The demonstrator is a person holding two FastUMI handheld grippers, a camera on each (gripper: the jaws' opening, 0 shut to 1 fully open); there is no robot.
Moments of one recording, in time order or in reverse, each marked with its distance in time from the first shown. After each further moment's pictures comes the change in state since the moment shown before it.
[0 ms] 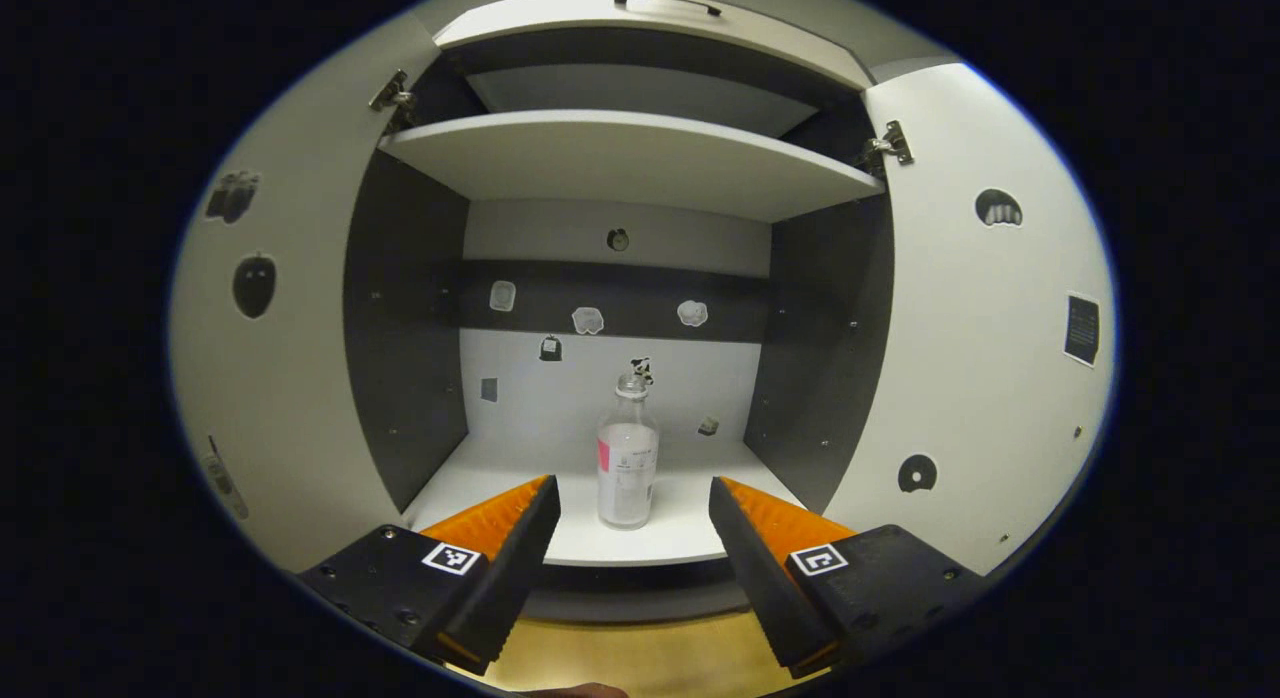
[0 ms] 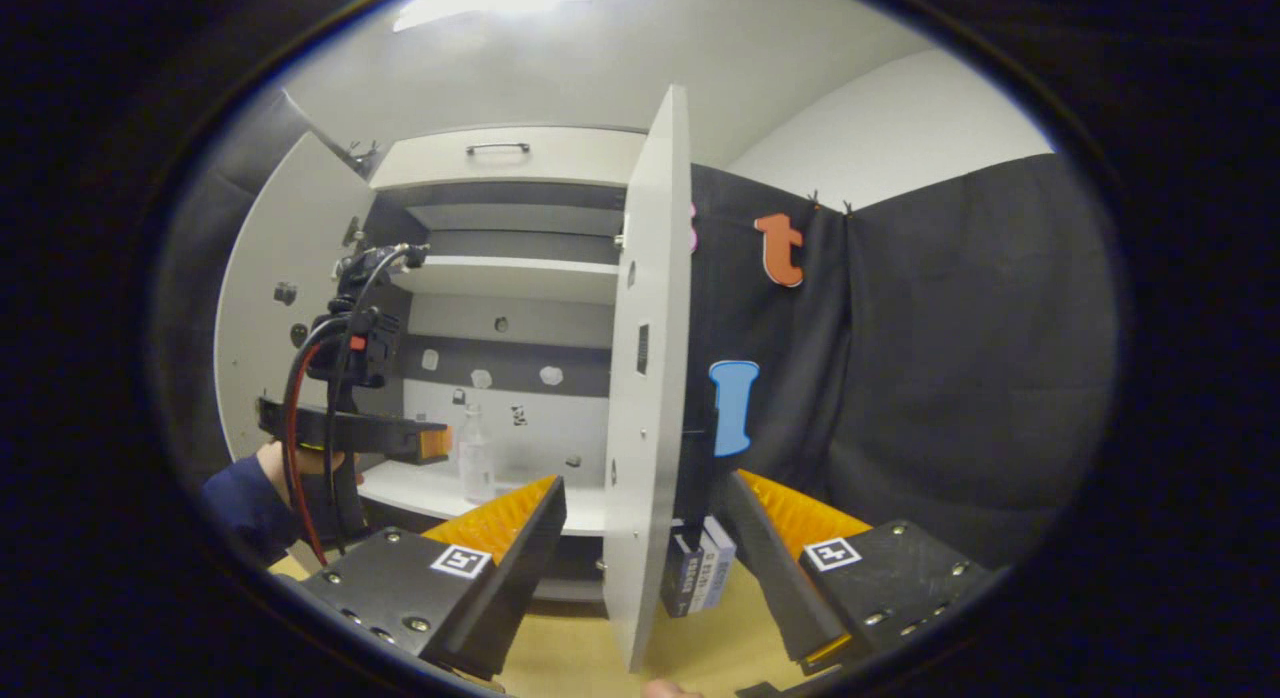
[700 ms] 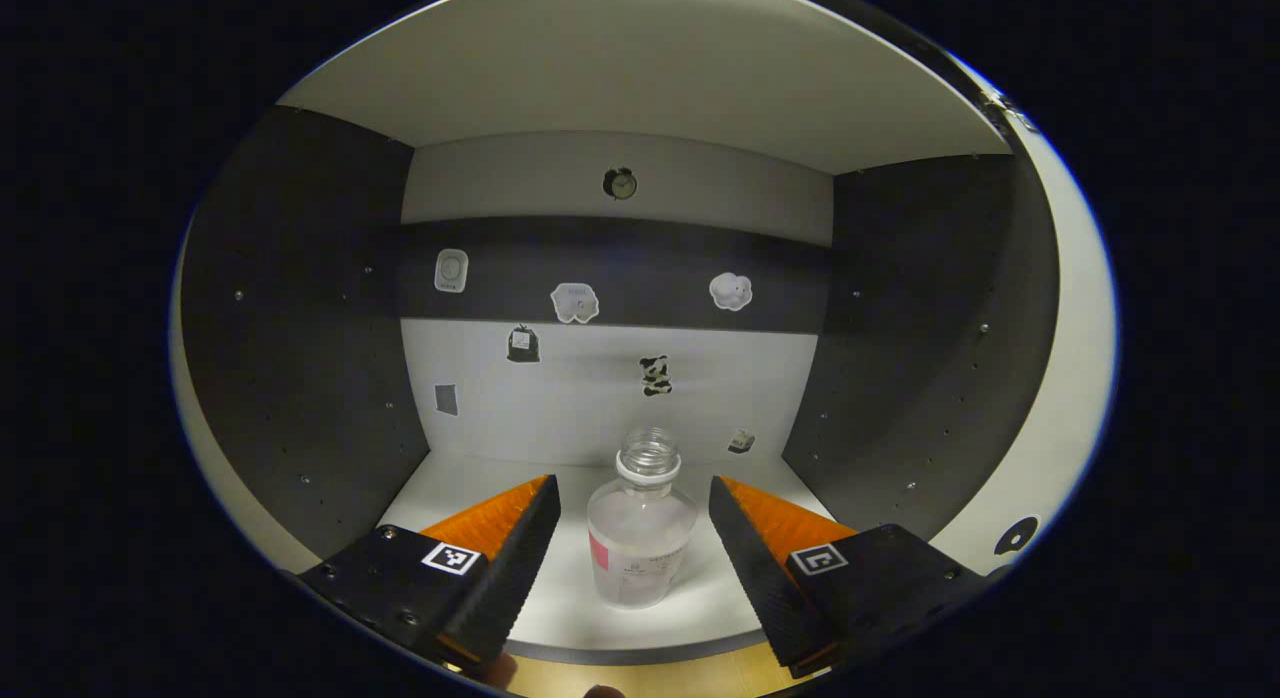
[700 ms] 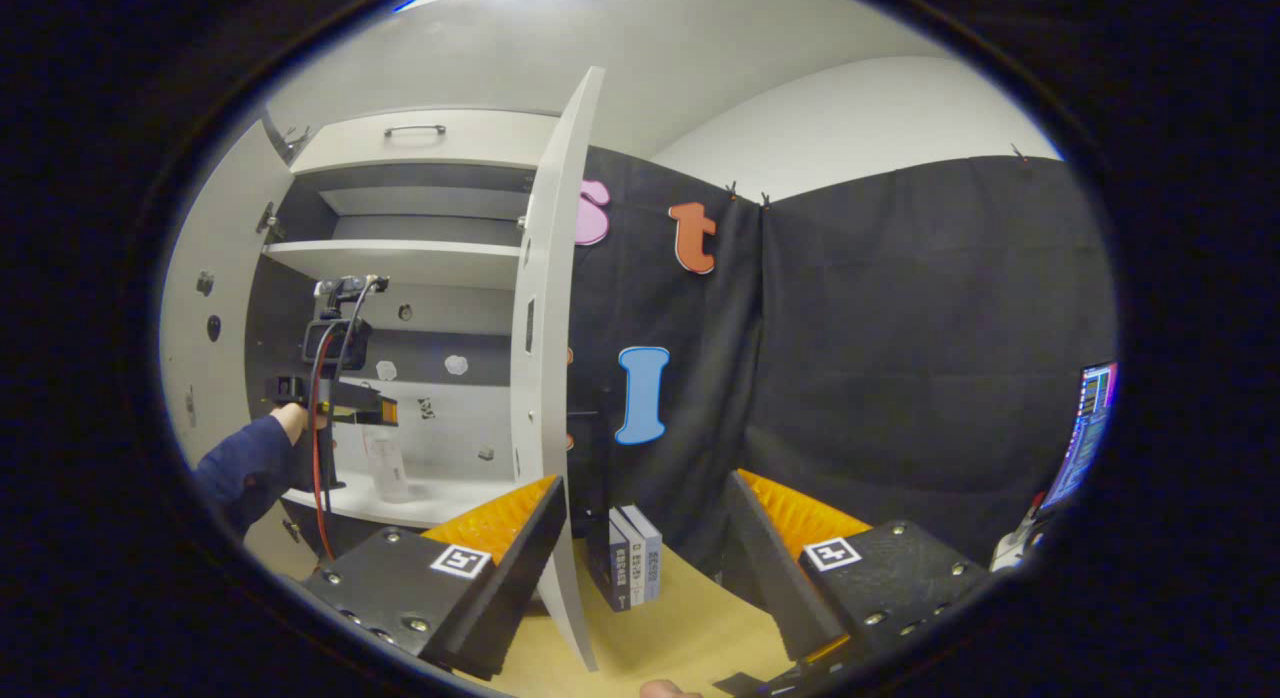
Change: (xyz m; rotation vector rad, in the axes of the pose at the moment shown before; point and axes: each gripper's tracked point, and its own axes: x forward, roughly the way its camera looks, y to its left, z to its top) left arm 0.140 0.021 0.000 0.000 0.118 0.024; right arm 0.007 -0.044 -0.017 0.004 0.026 -0.241
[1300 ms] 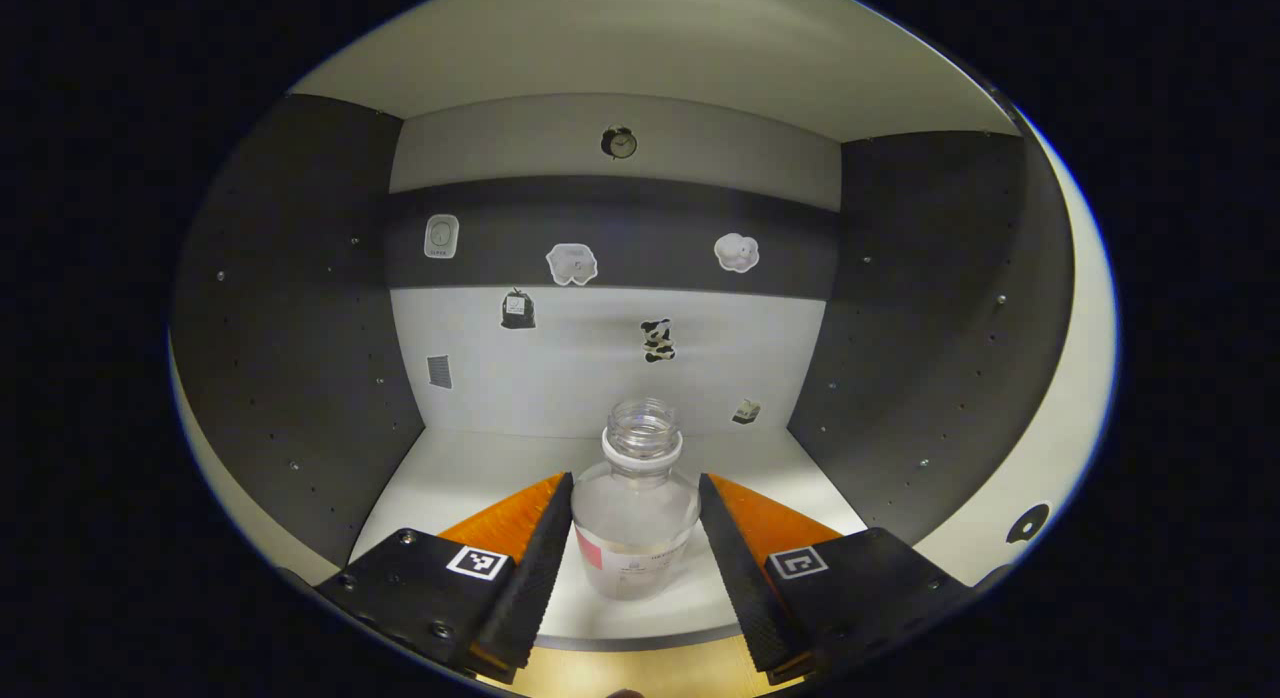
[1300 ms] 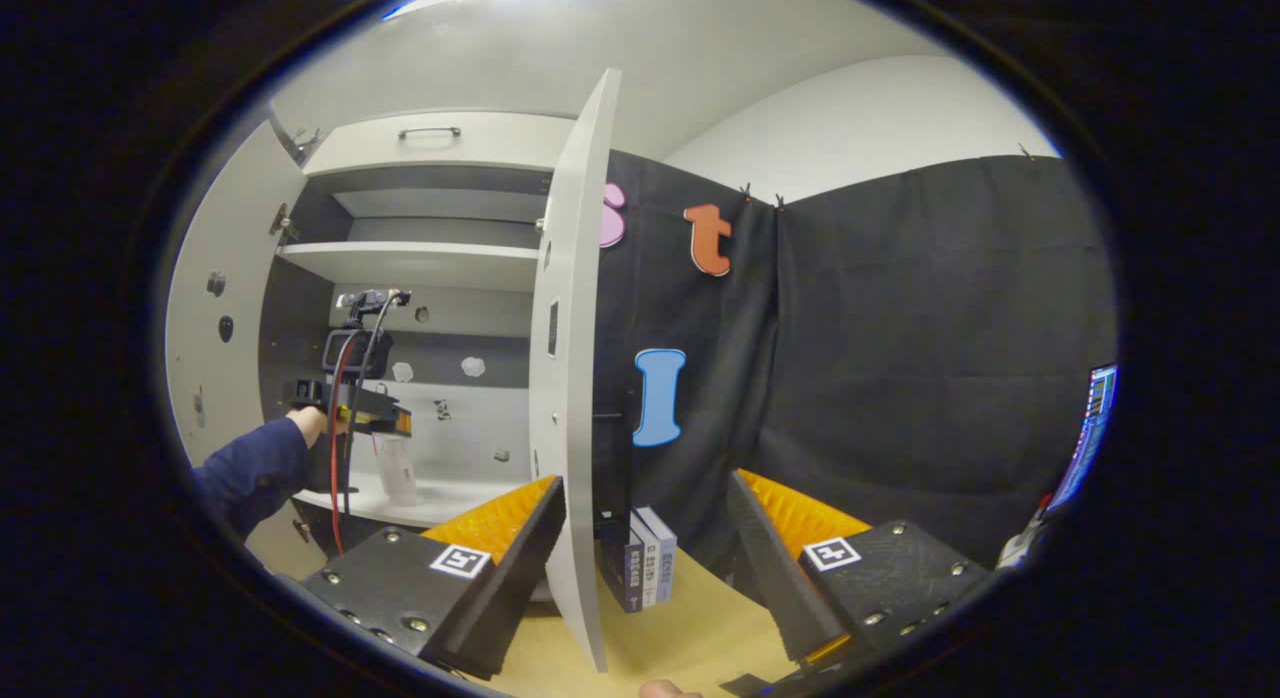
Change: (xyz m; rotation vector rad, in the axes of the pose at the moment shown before) left arm -0.020 -0.004 -0.012 0.020 0.055 -0.027; right arm -0.004 0.013 0.001 0.007 -0.014 0.064
